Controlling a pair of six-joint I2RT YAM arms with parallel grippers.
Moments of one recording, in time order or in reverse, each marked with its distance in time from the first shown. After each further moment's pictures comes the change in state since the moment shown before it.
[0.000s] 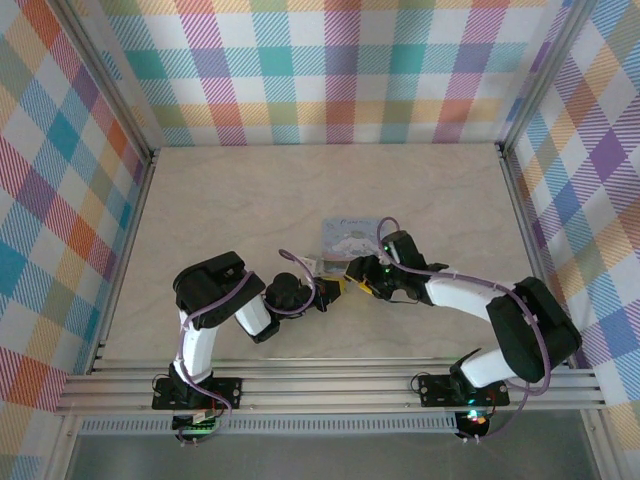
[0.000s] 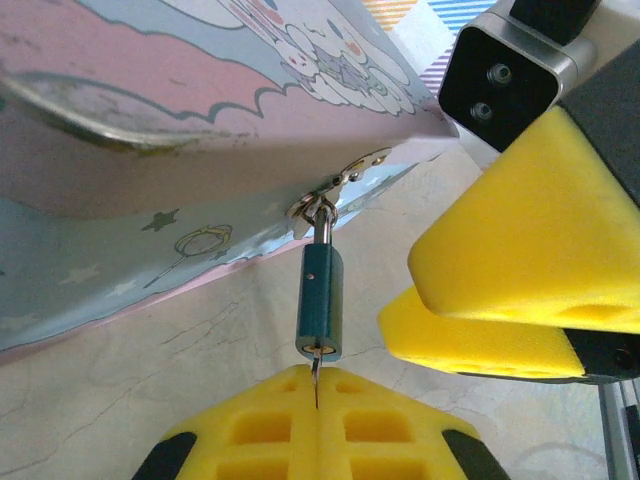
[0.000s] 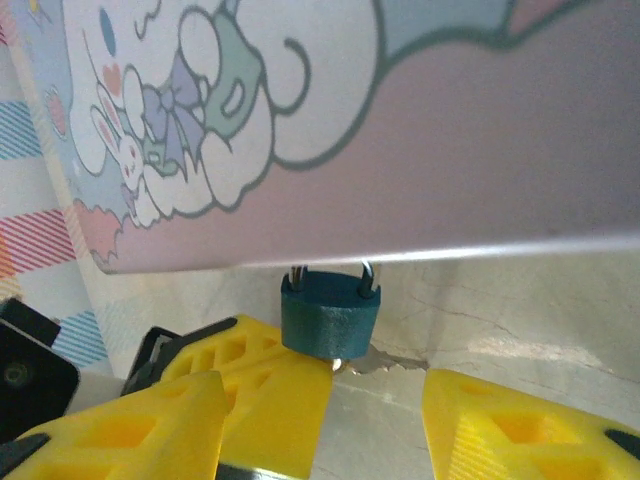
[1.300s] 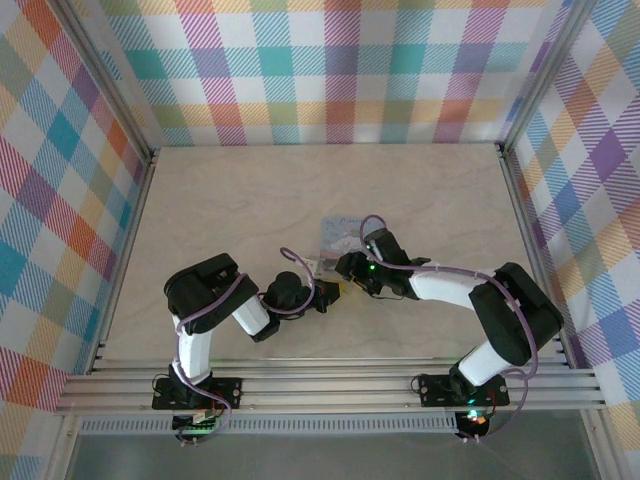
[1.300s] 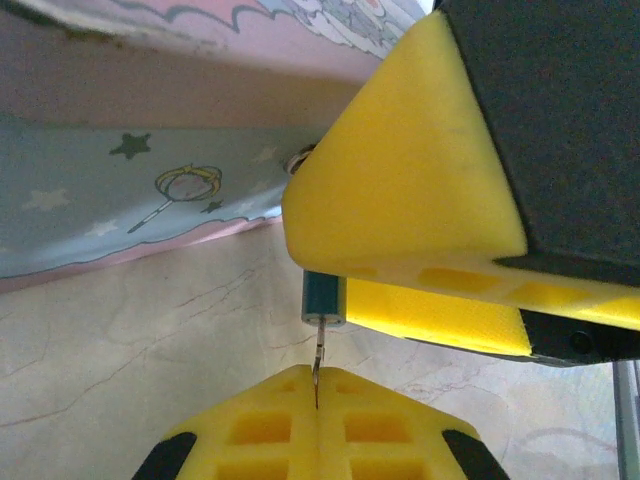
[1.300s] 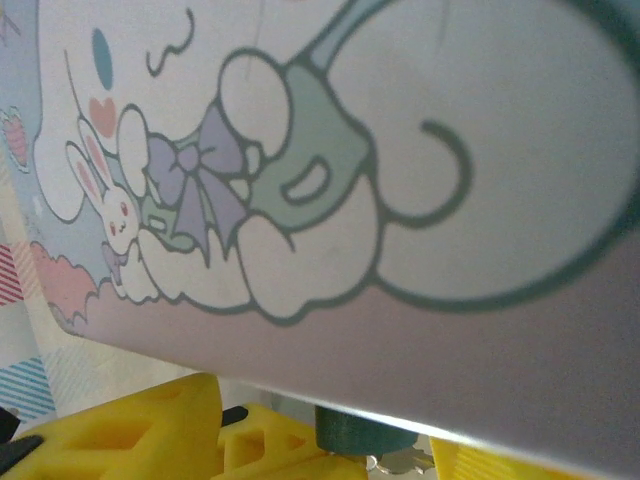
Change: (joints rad) left arm -0.007 -0.069 0.001 -0.145 -0.008 0.000; right arm 0.098 0.117 0.101 -0.015 0.160 0.008
